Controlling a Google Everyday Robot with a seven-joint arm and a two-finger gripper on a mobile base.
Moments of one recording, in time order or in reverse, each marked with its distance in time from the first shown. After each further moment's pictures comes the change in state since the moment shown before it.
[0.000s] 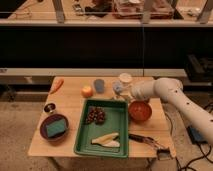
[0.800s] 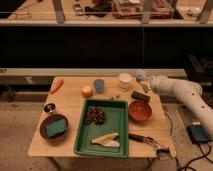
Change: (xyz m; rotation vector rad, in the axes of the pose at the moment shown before) arm -0.048 0.111 -0.054 -0.299 0.068 0.184
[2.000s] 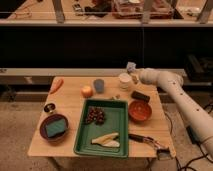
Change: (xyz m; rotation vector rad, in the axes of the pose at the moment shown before) arm 0.040 0.002 0.099 0.038 0.039 -0.034
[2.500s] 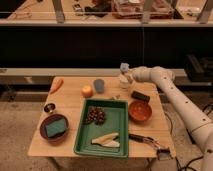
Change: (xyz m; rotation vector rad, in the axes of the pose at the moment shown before) arm -0.002 -0.009 0.035 0.057 -0.048 -0.041
